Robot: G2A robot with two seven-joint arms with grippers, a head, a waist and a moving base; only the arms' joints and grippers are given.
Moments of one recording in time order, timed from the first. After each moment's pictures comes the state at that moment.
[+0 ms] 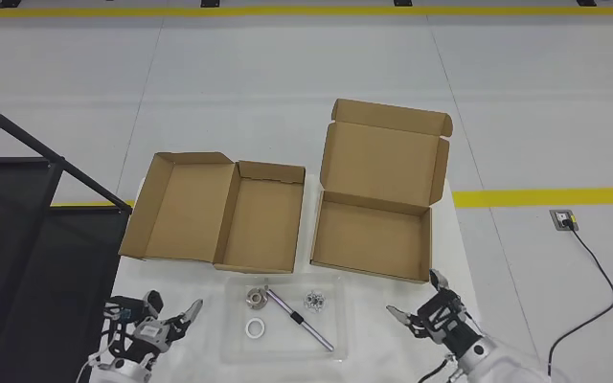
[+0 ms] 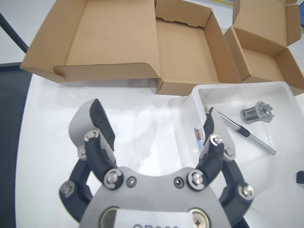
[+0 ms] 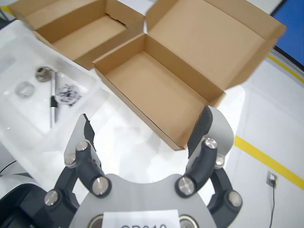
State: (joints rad) left arm 1.75 -1.14 -1.74 -1.83 0.99 -0.28 -0.07; right arm -1.60 -1.13 1.53 -2.00 -1.40 -0.46 0.18
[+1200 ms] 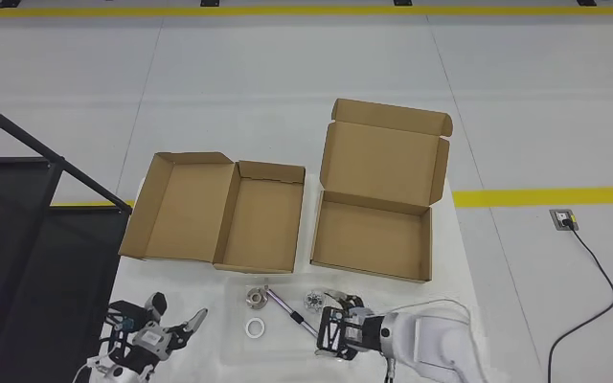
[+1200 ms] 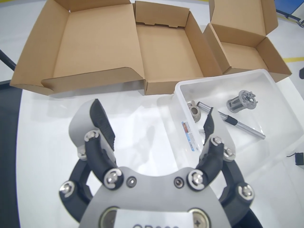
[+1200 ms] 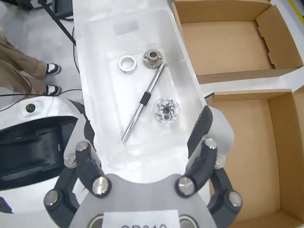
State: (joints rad) left arm 1.80 -1.14 -1.75 -1.86 1.09 -0.38 0.01; right arm -1.11 -1.17 1.03 -1.88 -1.29 -0.76 0.70
